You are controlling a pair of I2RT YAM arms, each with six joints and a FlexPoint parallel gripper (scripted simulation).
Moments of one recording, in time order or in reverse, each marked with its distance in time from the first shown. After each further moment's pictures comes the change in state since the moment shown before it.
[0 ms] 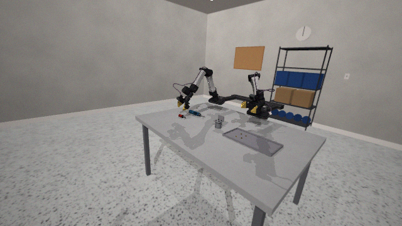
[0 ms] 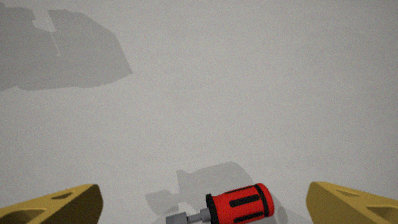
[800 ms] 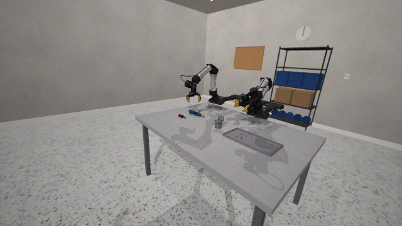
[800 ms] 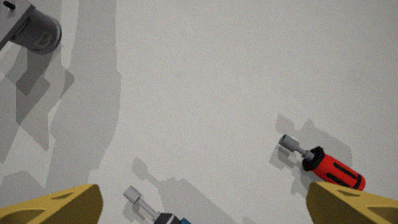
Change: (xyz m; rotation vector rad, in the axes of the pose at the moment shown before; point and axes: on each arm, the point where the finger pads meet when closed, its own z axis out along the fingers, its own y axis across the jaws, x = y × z) left arm 0.018 -0.073 0.007 0.041 0.155 -0.014; right arm 0.049 0.055 -0.126 -0.614 0.100 -0.588
